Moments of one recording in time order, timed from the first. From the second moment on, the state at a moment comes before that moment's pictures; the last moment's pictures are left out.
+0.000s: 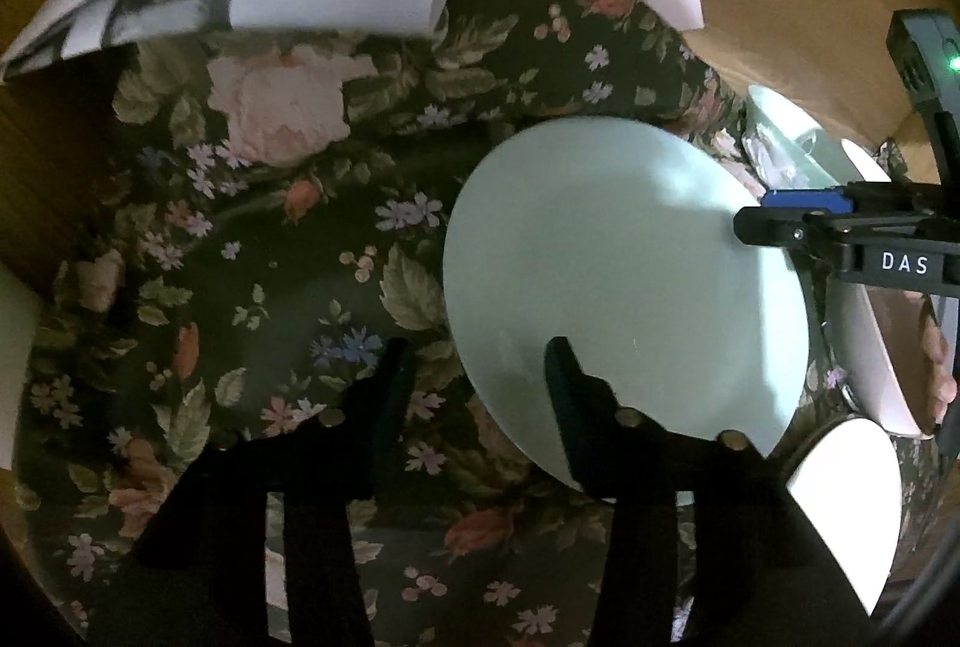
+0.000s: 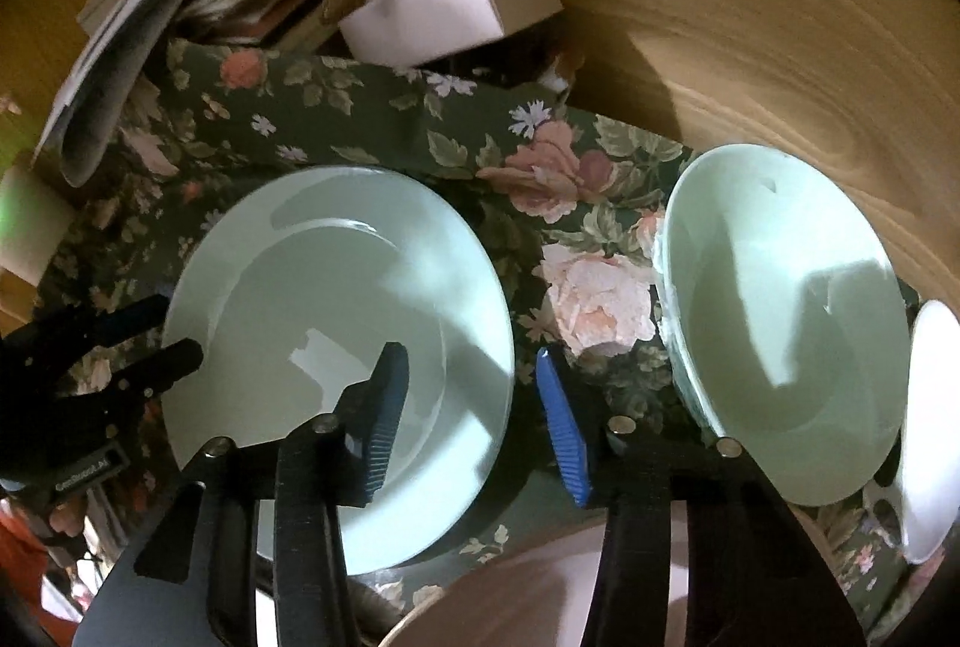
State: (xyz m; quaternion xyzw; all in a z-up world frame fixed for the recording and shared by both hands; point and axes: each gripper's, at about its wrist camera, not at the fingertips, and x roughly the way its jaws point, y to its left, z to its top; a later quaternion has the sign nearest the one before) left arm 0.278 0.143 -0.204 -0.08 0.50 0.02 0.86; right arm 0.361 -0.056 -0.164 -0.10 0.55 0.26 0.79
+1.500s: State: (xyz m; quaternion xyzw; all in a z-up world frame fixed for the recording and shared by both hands) left arm 0.228 0.201 -0.203 -0.09 0.51 0.04 0.86; right arm 0.287 0.034 -0.185 -0.07 0.54 0.31 0.78
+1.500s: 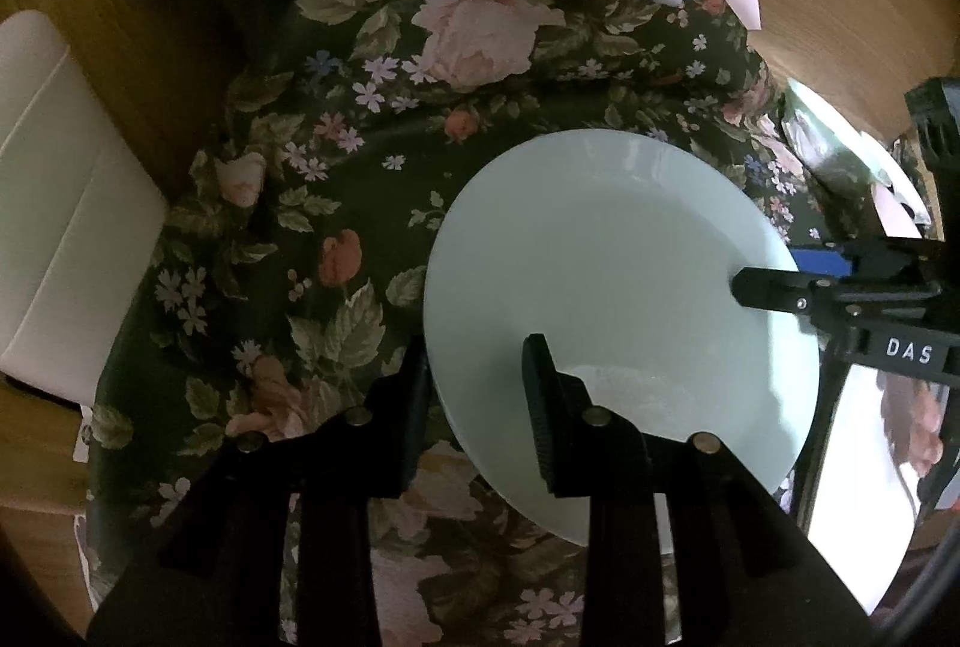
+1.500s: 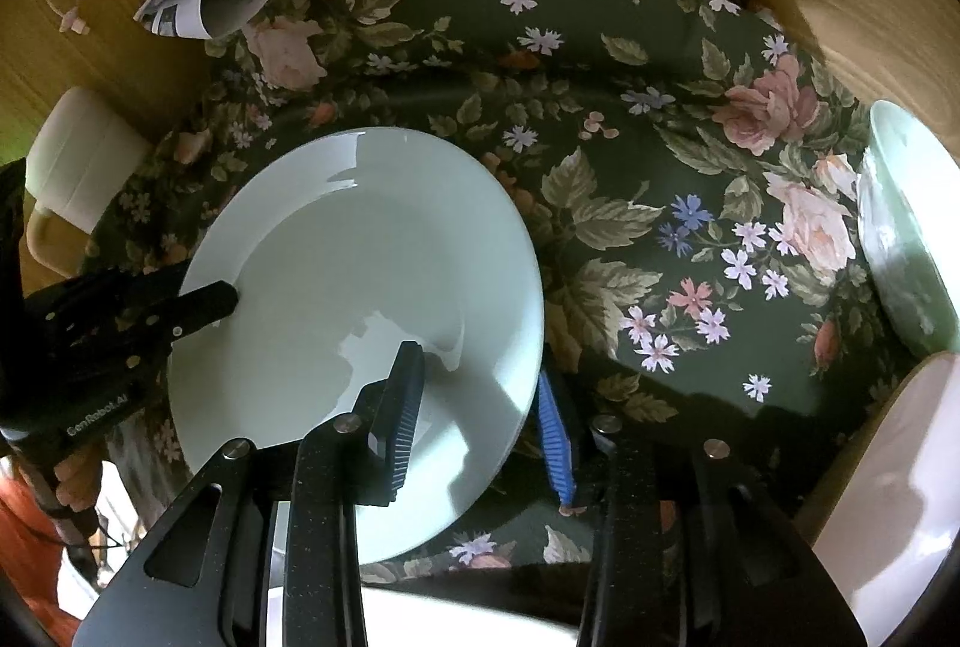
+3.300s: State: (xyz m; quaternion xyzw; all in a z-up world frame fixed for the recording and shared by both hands) left arm 0.146 0.144 -0.117 -0.08 0.43 0.04 0.90; right arm 0.214 -0.072 -0.103 0.01 0.45 0.31 0.84
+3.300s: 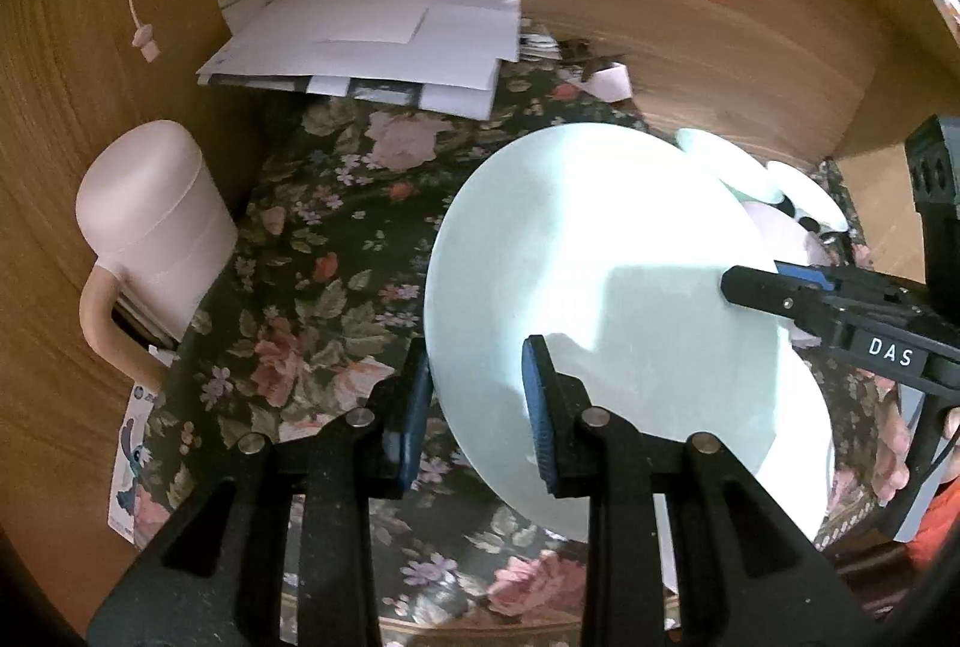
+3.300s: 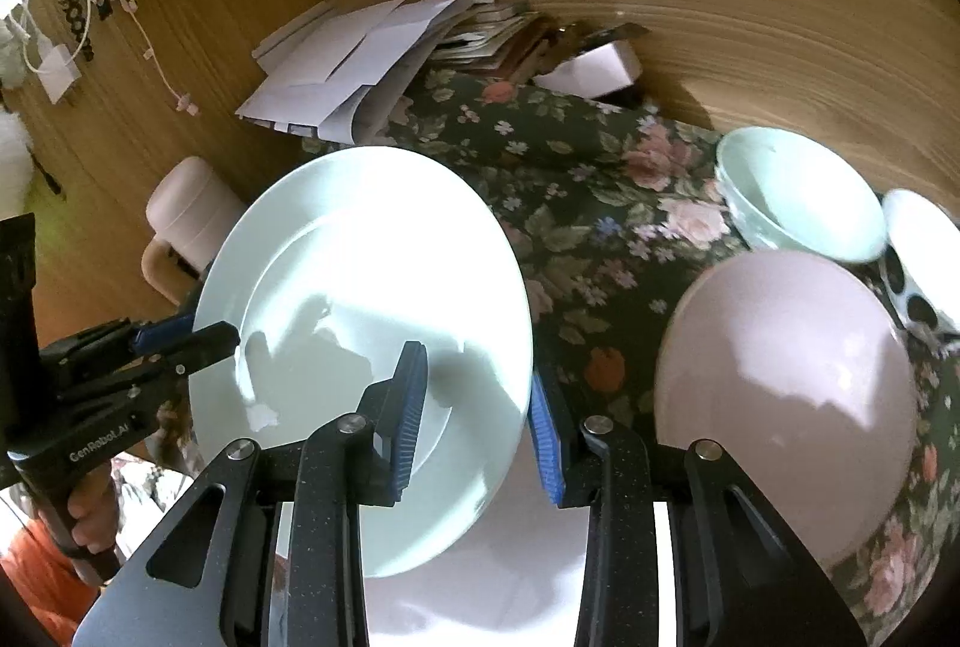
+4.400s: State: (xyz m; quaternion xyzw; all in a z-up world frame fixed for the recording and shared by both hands) left arm 0.113 0.076 -0.143 -0.08 0.47 -0.01 0.88; right arm 0.163 -0.140 -0.132 0.04 0.47 0.27 0.84
